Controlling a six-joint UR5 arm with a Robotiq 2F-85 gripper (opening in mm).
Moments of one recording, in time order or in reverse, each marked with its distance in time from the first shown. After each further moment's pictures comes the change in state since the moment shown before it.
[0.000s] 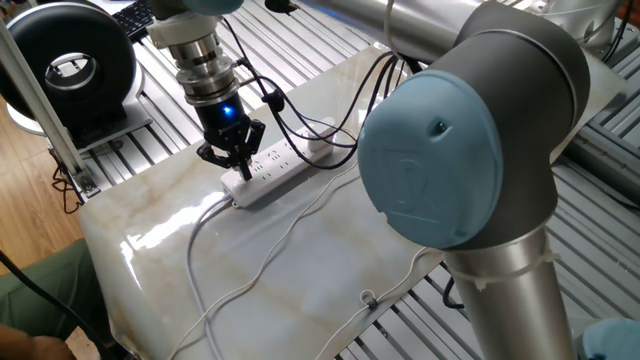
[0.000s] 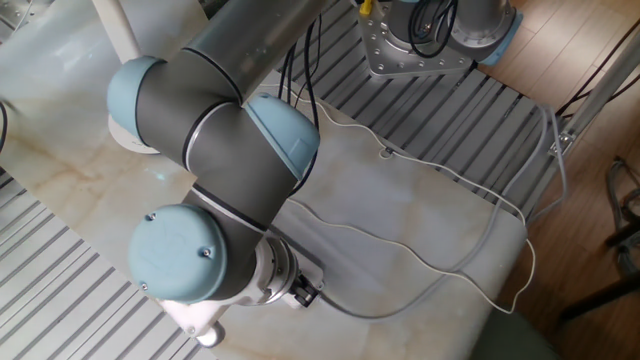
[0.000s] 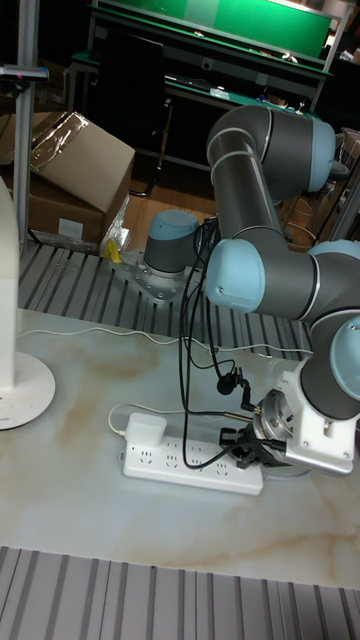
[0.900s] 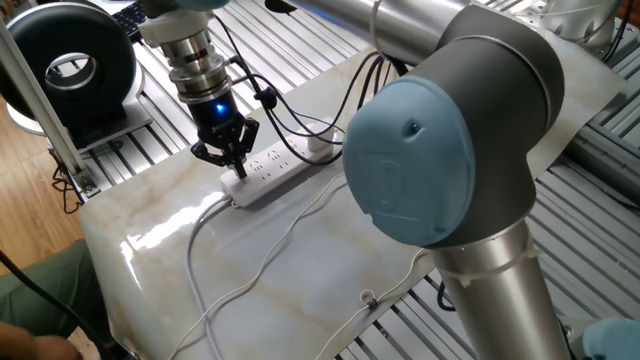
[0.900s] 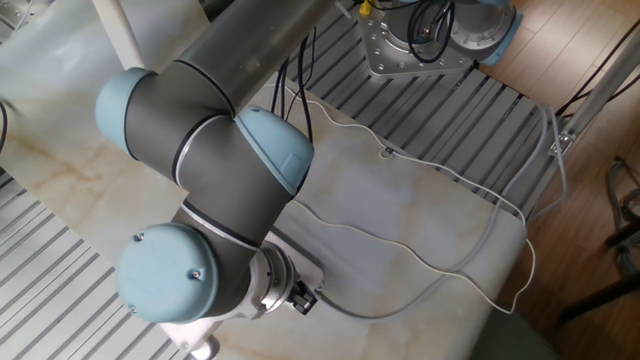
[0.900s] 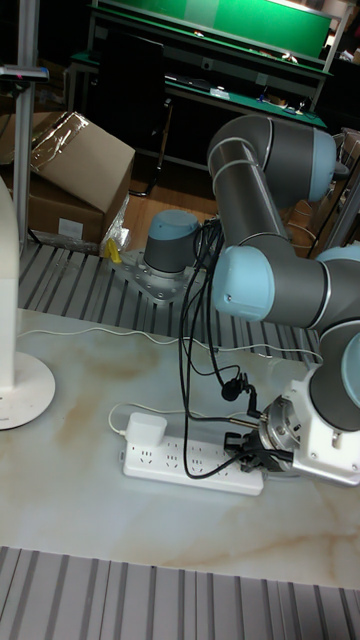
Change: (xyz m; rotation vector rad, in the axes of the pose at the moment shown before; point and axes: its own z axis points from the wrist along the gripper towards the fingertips) arm -0.004 0.007 -0.011 0.005 0.028 0.018
